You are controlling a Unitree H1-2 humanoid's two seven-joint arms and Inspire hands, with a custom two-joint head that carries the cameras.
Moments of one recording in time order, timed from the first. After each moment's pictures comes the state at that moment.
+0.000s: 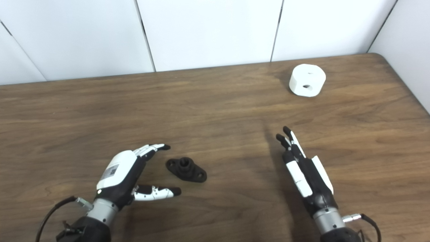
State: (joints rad) left arm 0.09 0.18 -0.29 -0.45 0.86 0.25 -0.35; right arm 0.35 -0.18 -0.03 -0.48 -0.03 0.18 0.08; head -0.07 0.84
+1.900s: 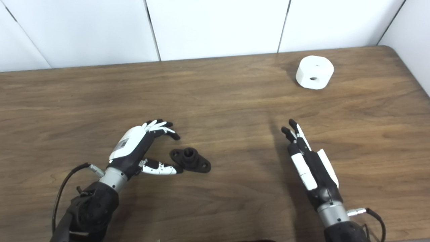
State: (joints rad) left arm -0.04 0.21 -0.31 -0.25 0.70 0.18 -0.28; right arm 0.35 -0.19 -0.03 -0.49 -0.05 0.19 0.09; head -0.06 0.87
